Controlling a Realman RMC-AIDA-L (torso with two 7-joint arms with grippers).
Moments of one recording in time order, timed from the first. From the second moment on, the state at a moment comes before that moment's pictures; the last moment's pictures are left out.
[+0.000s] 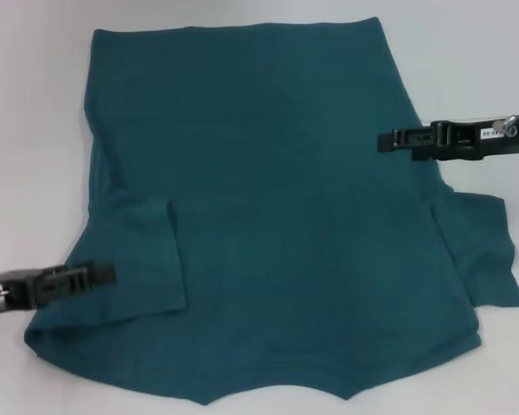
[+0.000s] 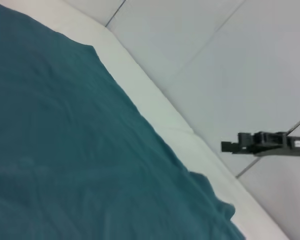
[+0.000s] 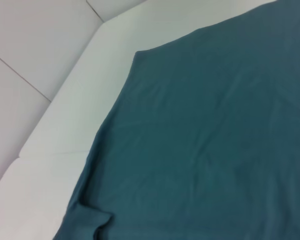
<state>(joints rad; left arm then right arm) -0.46 -2.06 0.49 0.82 2.10 1.70 -1.98 0.75 1.91 -0.68 -0.66 -2.20 -1.27 2.33</state>
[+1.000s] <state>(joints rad) -0.46 -2.08 0.48 0.76 2.09 1.61 -1.96 0.57 1.80 -0.56 -0.71 -2.30 -1.45 2.49</state>
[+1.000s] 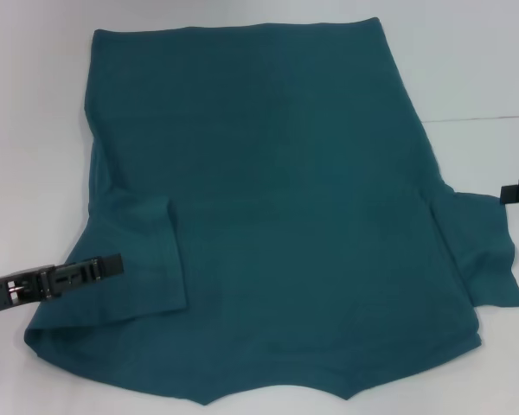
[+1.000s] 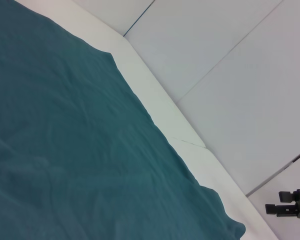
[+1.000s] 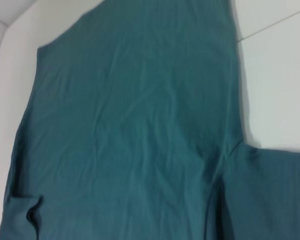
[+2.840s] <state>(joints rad) -0.47 -2.08 0.48 0.75 2.09 1.58 -1.96 0.64 1.89 -0.60 -0.59 -2.48 -1.17 2.49</state>
